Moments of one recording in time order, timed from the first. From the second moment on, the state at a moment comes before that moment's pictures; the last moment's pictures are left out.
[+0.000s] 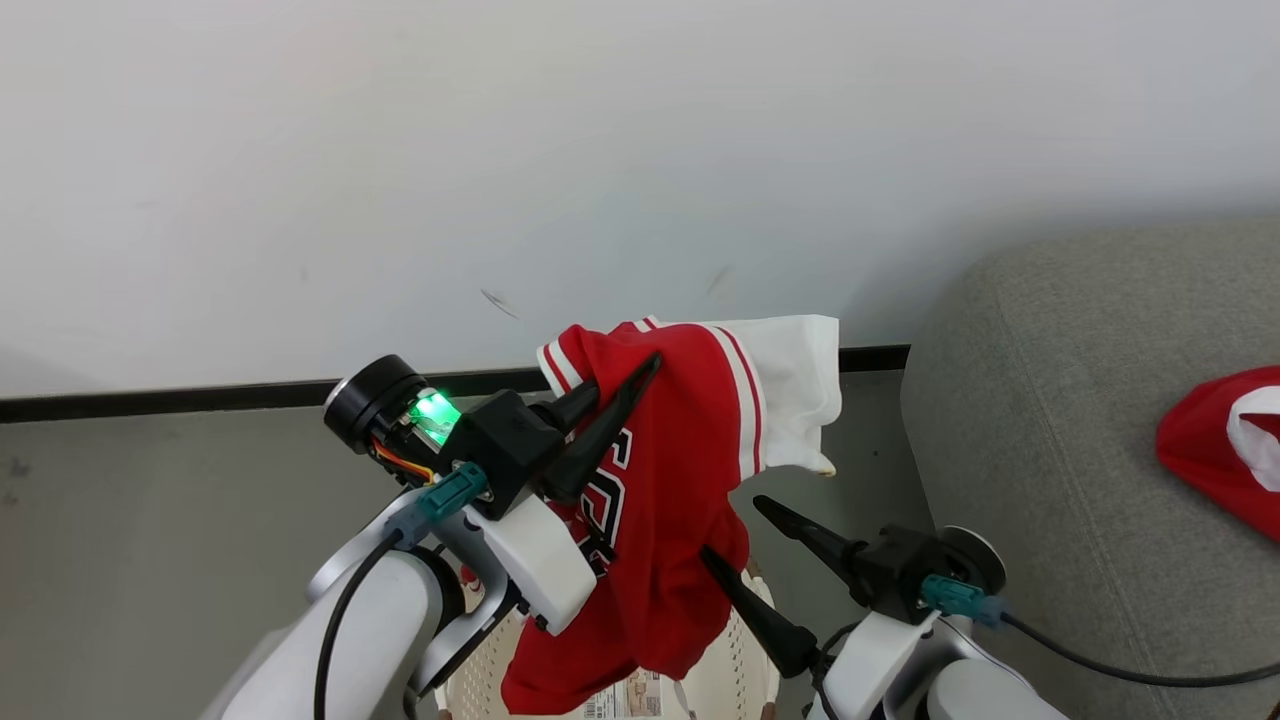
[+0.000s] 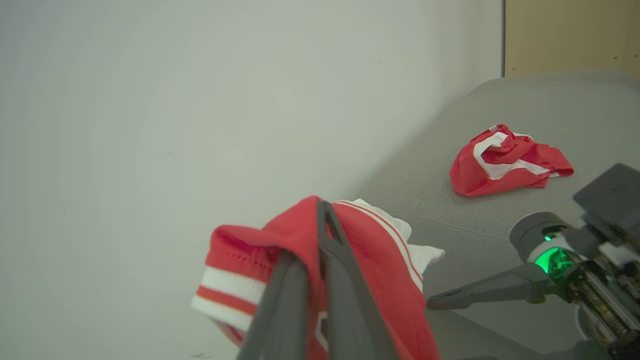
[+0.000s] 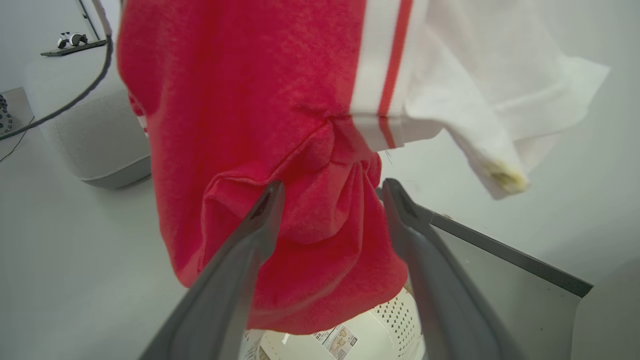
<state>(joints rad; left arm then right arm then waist) -0.45 0.19 -0.55 -0.10 -0.28 -0.11 0.10 -0.26 -0.15 0.61 0.25 0.23 0.12 -0.26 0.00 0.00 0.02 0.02</state>
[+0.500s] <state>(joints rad) -0.46 0.17 -0.59 -0.14 -0.31 -0.12 0.15 -0.39 -0.12 0.77 0.41 0.37 0.12 -0.26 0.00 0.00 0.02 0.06</state>
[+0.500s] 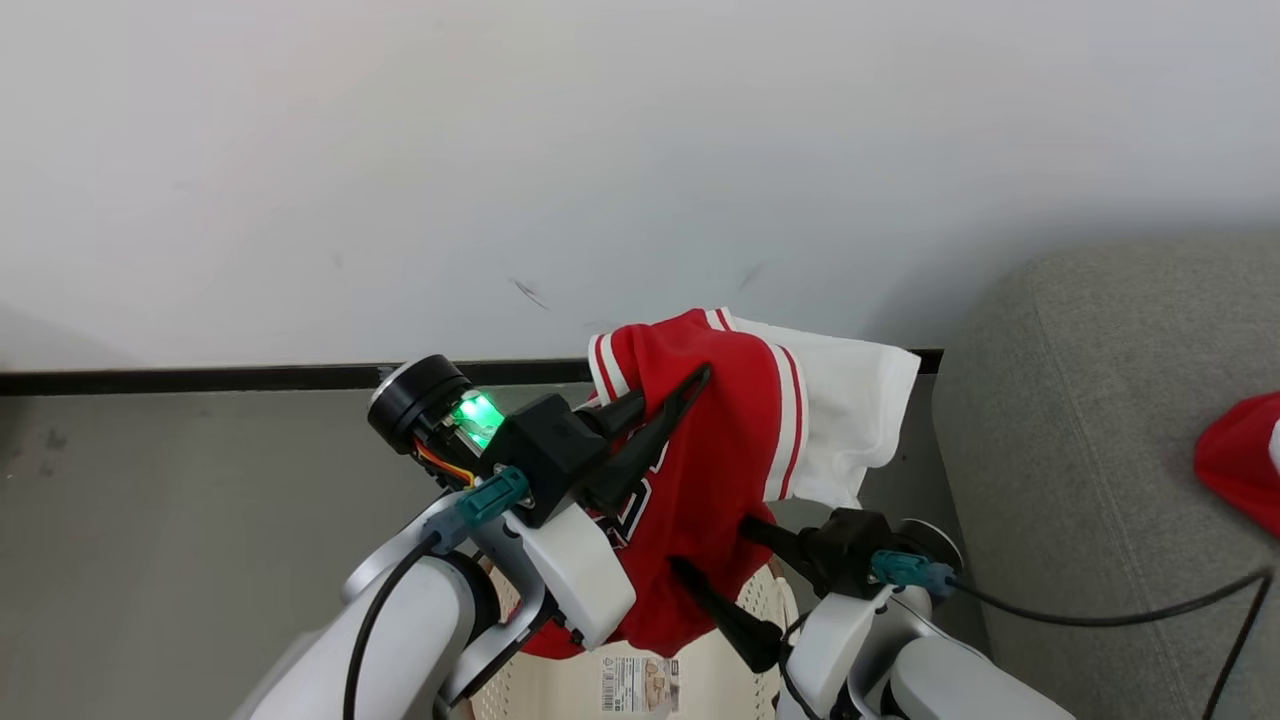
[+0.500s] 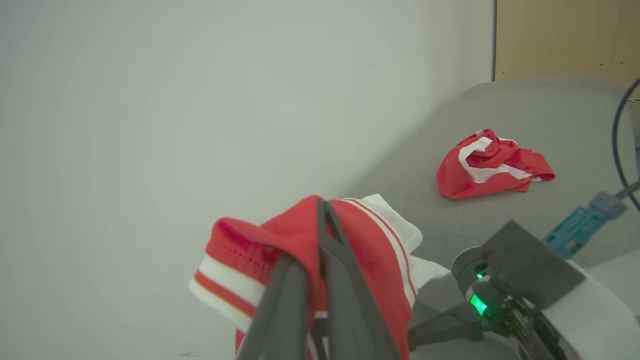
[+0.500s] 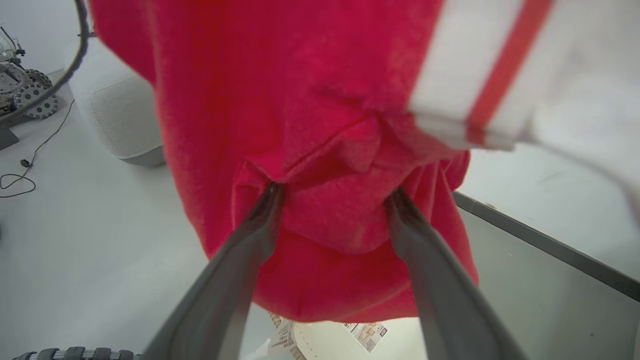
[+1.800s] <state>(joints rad) -0.37 0.17 -0.50 -0.04 -0.40 -0.06 0.10 -0.43 -0.29 0.56 0.23 0.38 0.12 -0.25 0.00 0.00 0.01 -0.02</state>
